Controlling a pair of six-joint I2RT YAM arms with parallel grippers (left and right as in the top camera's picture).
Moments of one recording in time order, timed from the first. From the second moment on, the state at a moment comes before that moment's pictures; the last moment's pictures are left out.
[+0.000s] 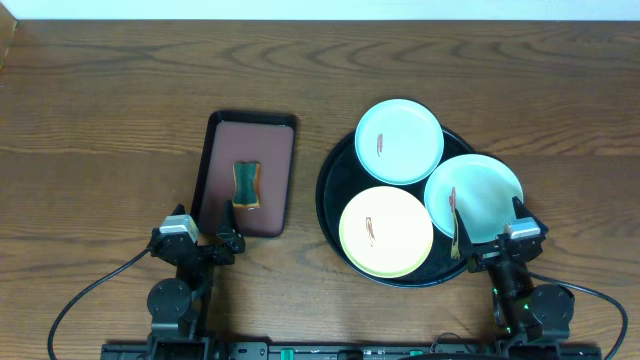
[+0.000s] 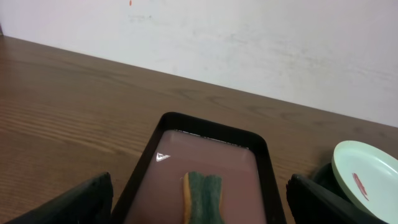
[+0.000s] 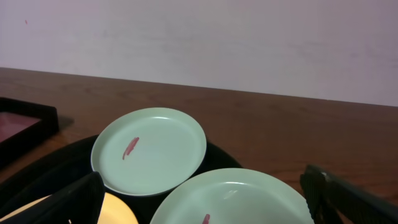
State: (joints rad) left arm -0.04 0.01 0.01 -0.11 -0.01 -0.25; right arm 0.01 0.01 0.01 -0.06 -0.19 -0.03
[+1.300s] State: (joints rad) left arm -0.04 0.16 0.30 -0.13 0.18 -0.41; right arm 0.01 0.12 0.21 0.09 -0.38 0.24
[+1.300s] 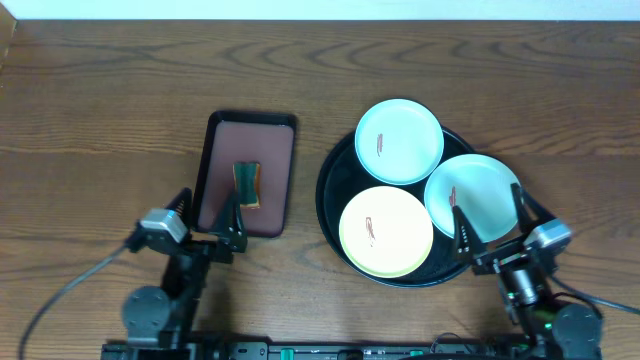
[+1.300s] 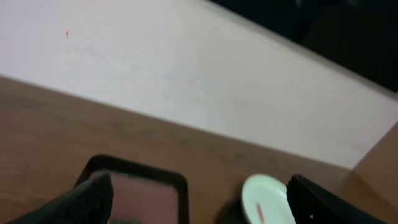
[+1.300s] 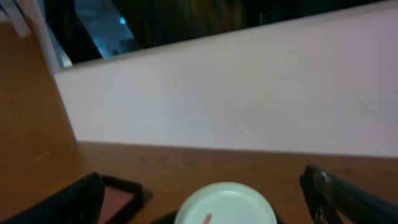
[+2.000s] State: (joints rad) left arm -0.04 1.20 1.18 -0.98 0.23 -0.33; right arm 0.01 1.29 1.24 -0.70 -0.65 0.20
